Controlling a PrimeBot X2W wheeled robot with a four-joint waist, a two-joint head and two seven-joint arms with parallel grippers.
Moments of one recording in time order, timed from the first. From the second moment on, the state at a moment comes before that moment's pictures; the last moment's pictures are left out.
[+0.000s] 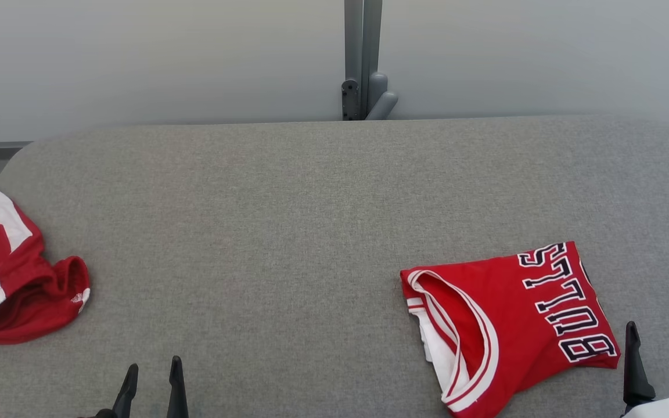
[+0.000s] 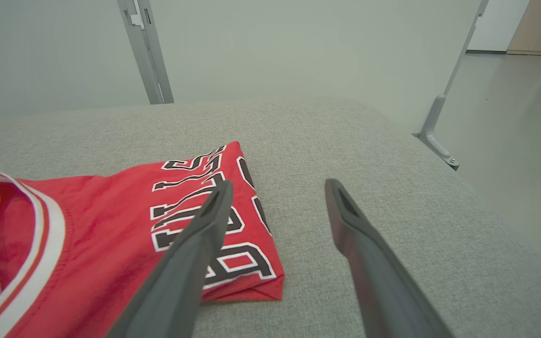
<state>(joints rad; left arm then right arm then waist) 0.17 0.05 -0.02 0.23 -0.31 -0.09 -0.26 0.14 -0.07 -0.29 0.21 0.08 0.13 -0.26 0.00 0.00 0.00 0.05</state>
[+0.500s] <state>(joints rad) 0.11 0.05 -0.03 0.20 -0.30 -0.10 -0.26 -0.08 -0.06 -0.12 0.35 0.00 0.13 -0.26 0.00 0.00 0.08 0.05</state>
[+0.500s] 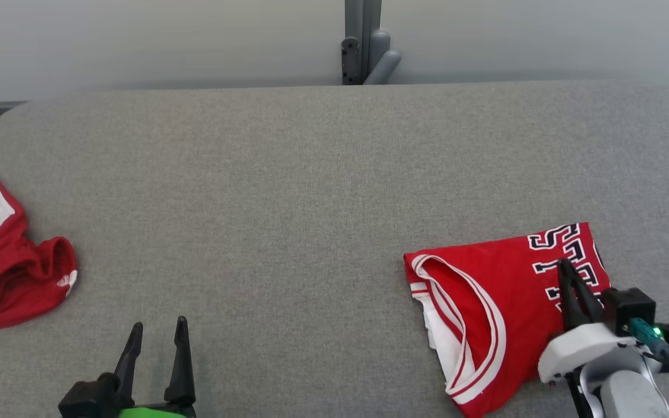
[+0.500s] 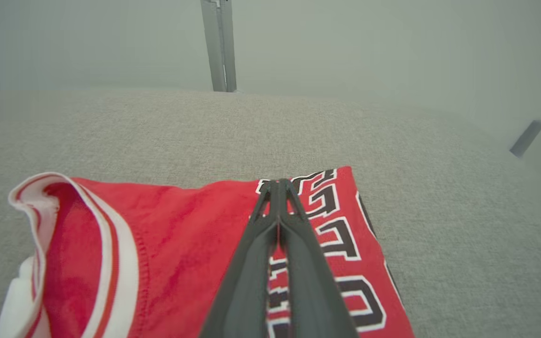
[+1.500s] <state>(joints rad) 0.02 0.05 -0.03 0.21 -0.31 -0.12 -0.26 -0.26 -0.05 0.27 0.49 0.06 0.13 -0.26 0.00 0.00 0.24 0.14</state>
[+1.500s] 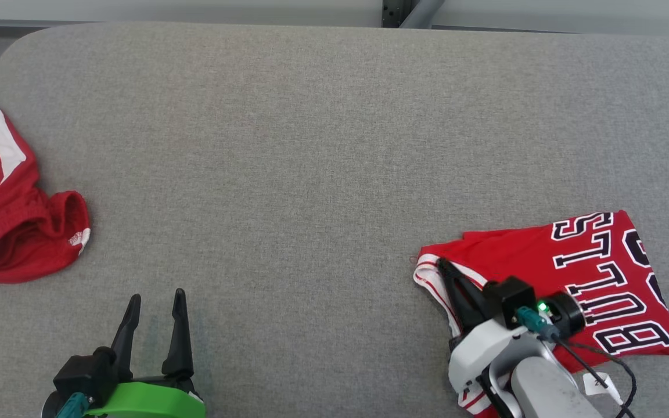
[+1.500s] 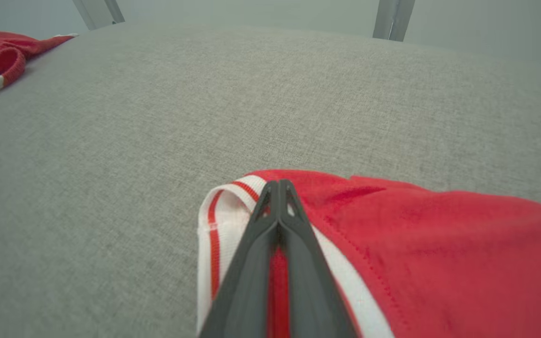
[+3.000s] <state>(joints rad) 0.19 0.05 0.03 0.17 -0.26 -0.12 -0.26 0.13 -0.12 -0.18 0.18 0.05 0.13 -0.26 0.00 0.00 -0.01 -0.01</state>
